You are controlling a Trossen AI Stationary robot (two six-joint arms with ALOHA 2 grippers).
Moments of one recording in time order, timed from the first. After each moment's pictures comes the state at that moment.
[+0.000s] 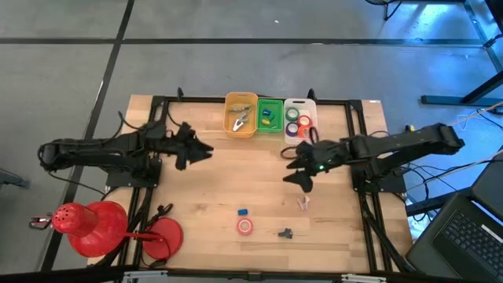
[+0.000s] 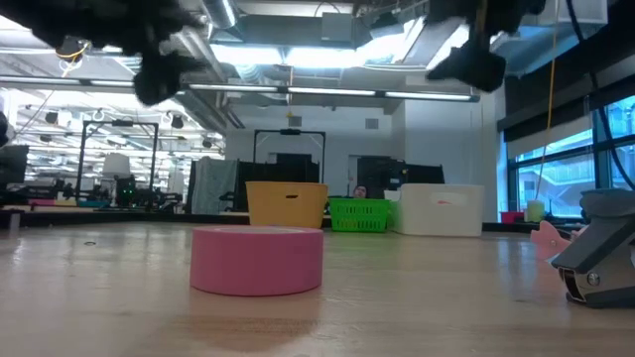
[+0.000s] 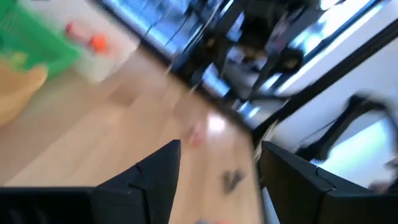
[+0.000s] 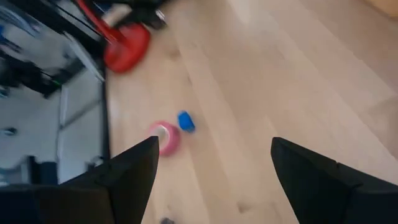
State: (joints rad) left arm 0.19 0.64 0.43 0.04 0.22 -0.69; right arm 0.17 1.16 0.88 -0.37 0.00 0.70
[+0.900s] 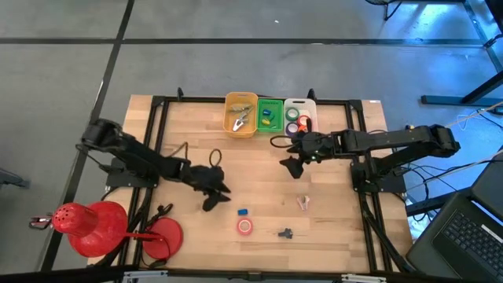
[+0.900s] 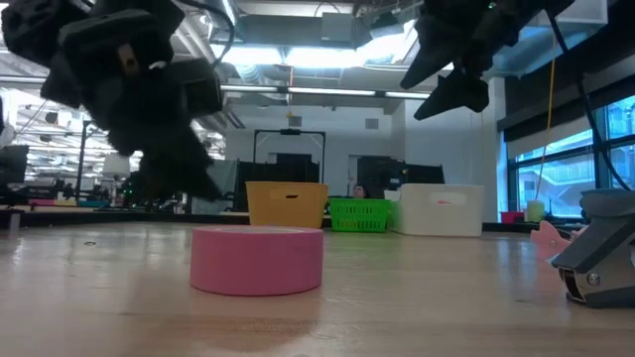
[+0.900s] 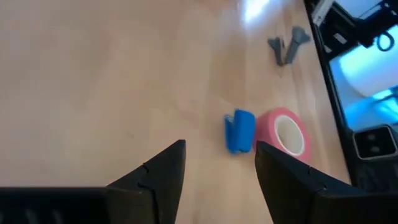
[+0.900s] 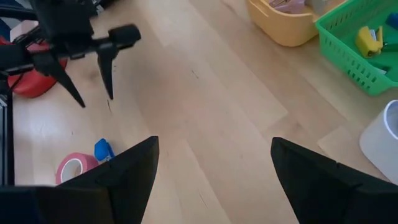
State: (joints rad) left arm -0.22 1.47 0.43 0.47 0.04 -0.64; right arm 0.03 1.23 0.88 -0.42 0.14 0.60
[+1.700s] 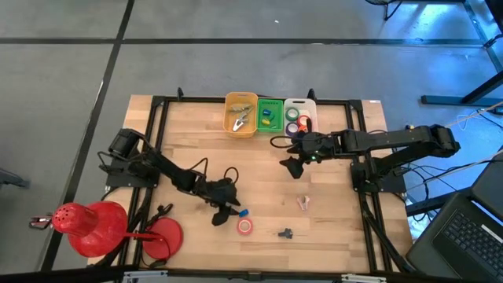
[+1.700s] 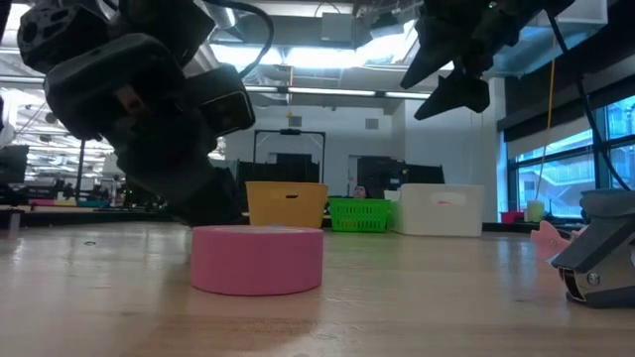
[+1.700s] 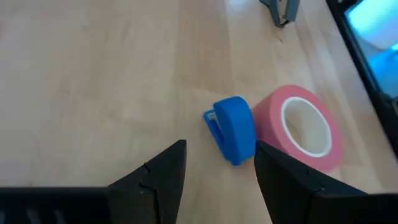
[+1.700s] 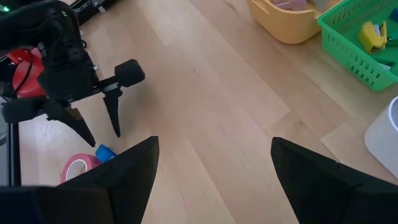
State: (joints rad) left arm -0.32 1.78 0.60 0.56 0.01 -0.51; right arm 0.03 1.23 0.88 -0.42 0.13 0.62
